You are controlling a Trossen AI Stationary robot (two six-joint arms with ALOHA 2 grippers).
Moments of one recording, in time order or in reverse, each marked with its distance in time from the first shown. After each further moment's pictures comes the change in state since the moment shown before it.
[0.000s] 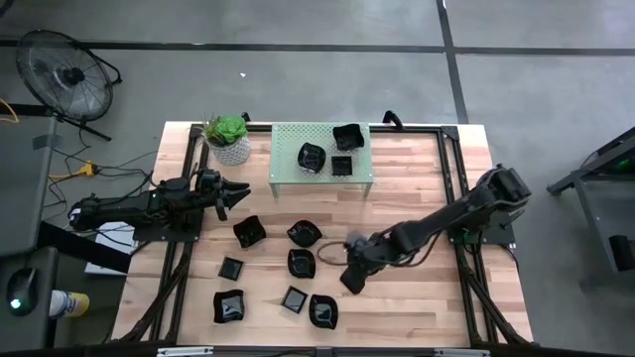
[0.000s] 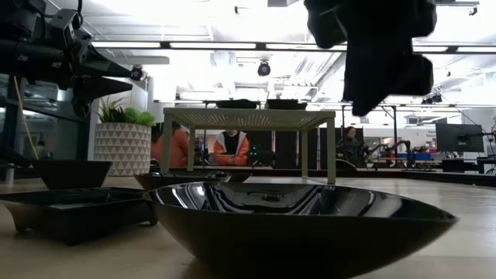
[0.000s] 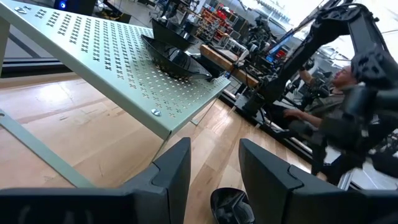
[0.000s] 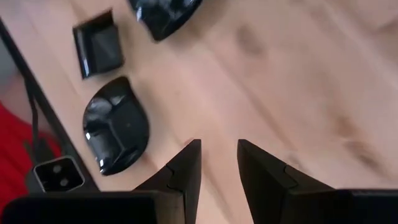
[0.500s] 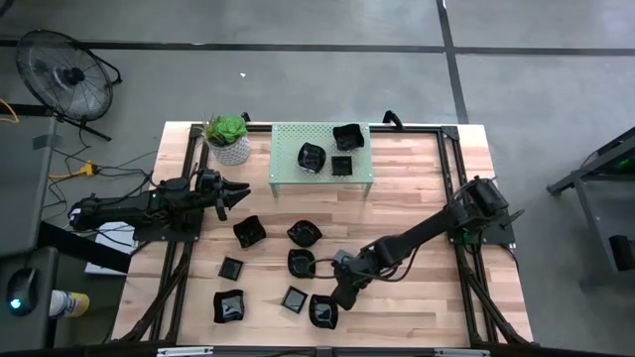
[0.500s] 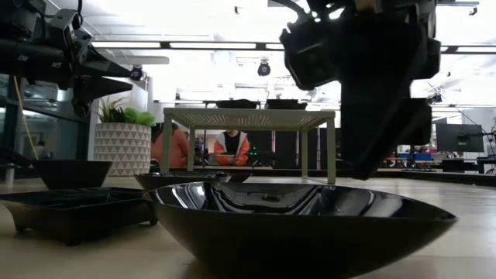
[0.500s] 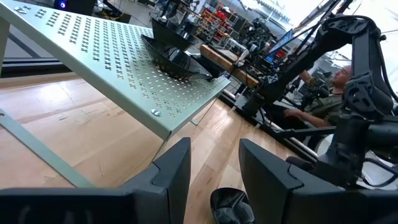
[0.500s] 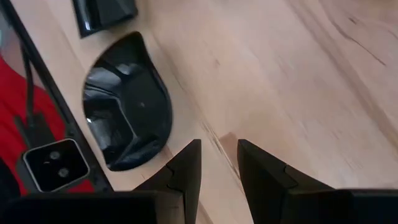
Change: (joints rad) left arm 0.000 0.000 0.000 0.000 0.000 0.000; right arm 0.010 0.192 0.020 0.204 -0.165 -0.014
